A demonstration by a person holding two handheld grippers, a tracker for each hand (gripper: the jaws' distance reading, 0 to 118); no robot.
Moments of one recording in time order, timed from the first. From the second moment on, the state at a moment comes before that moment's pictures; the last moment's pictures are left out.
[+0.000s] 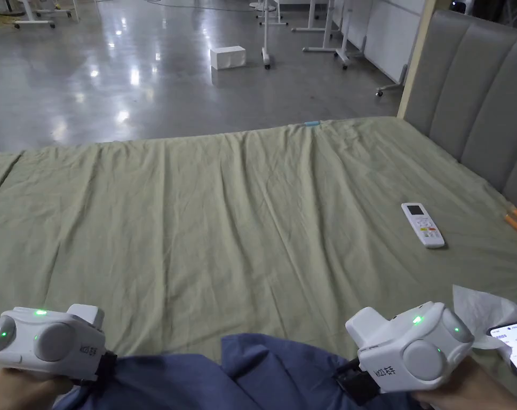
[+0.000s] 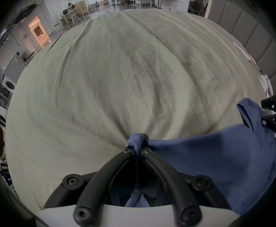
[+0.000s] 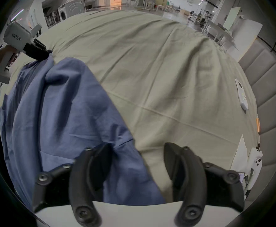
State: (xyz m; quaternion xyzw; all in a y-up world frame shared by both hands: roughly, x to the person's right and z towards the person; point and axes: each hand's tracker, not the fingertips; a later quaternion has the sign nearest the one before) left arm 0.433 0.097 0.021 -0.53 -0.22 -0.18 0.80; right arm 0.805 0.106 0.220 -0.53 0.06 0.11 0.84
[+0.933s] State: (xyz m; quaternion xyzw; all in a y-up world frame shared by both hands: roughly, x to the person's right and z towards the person) left arm 0.181 0.501 0.272 -0.13 -0.24 0.03 0.96; right arm 0.769 0.514 0.425 -0.06 -0.02 -0.03 1.00
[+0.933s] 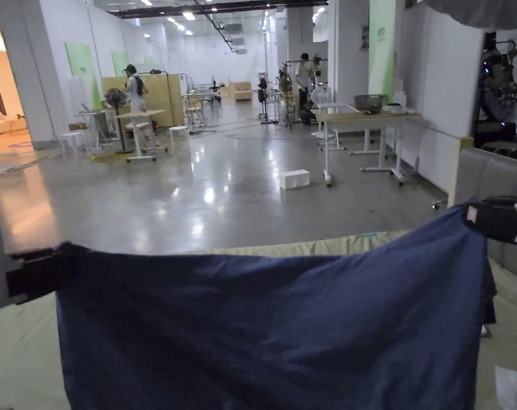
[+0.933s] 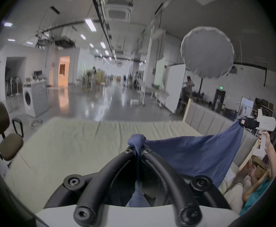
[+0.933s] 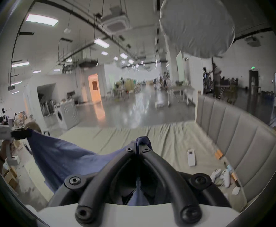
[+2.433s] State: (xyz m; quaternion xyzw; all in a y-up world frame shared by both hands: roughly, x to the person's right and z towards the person) left arm 0.160 0.600 0.135 -0.04 -0.07 0.01 1.00; right arm 0.707 0.626 0.267 0.01 -0.18 0.05 0.98
